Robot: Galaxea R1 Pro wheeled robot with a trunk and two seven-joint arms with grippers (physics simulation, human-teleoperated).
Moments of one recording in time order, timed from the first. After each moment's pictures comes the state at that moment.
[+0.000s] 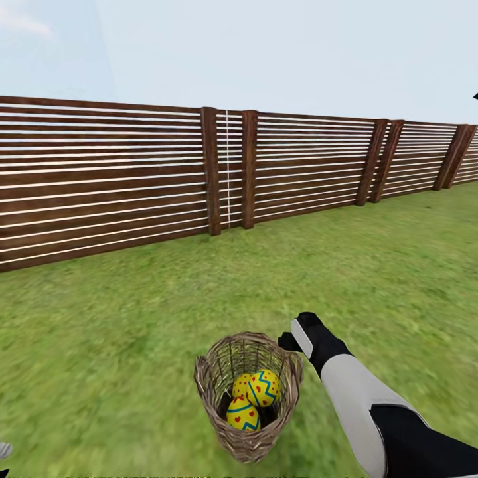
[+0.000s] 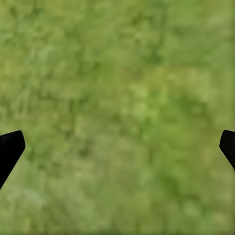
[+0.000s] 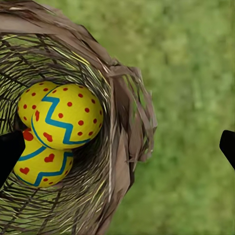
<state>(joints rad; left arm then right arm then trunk) -0.32 0.65 0.00 -0.36 0.14 0.10 -0.30 -0.92 0.14 -0.08 -0.45 -0.11 0.78 -0.32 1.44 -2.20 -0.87</state>
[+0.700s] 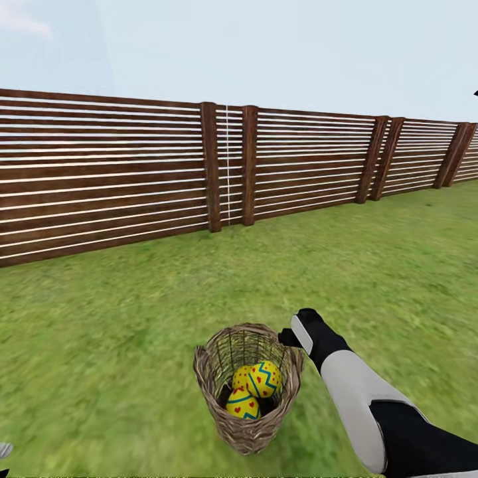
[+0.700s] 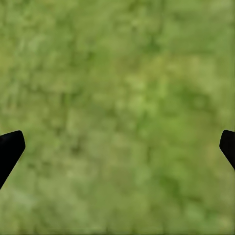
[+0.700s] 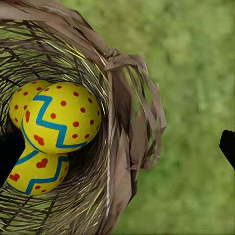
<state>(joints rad) -0.32 0.65 0.00 -0.36 0.14 0.10 -0.30 -0.94 0.14 -0.08 -0.44 -0.11 0.78 -0.32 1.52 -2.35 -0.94</state>
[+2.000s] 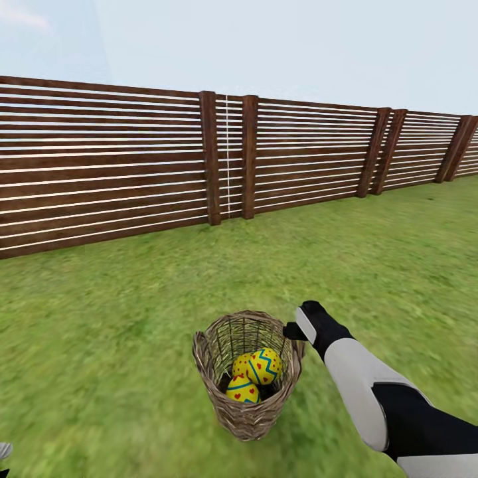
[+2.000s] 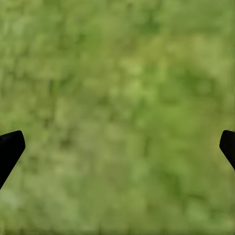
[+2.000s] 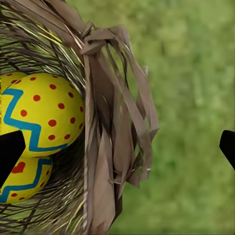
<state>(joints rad) -0.32 0.65 0.00 -0.36 0.14 0.10 -0.30 -1.01 0.12 -0.08 -0.37 -0.10 0.78 -0.32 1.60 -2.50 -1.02</state>
